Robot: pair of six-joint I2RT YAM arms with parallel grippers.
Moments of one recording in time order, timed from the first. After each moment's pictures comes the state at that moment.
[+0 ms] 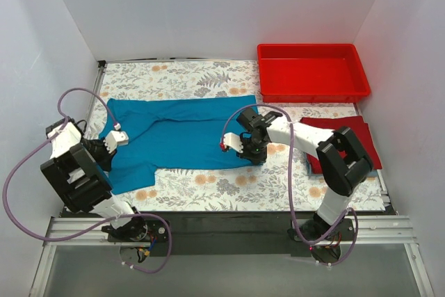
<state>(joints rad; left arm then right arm) 0.63 1.58 1.06 -1.16 0.36 1.63 0.74 1.76 1.16 -0.81 -0.24 -0.76</state>
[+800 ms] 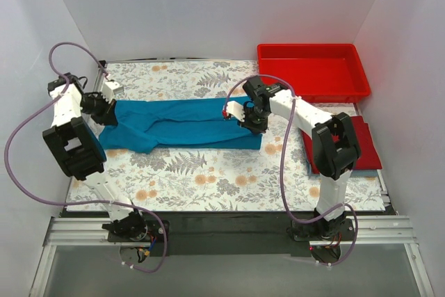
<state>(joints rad) 0.48 1.91 1.66 -1.23 0.61 1.21 0.58 1.90 1.52 -0.94 -0.25 -0.87</state>
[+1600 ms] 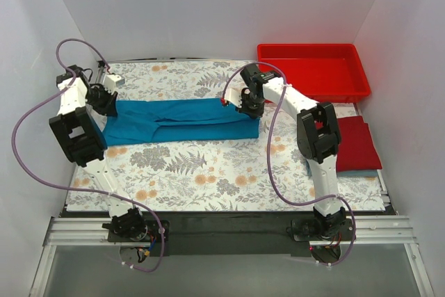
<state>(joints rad) 0.43 2.14 1.87 -1.10 0.53 1.06 0.51 2.17 1.85 -0.96 -0.19 -0.97</state>
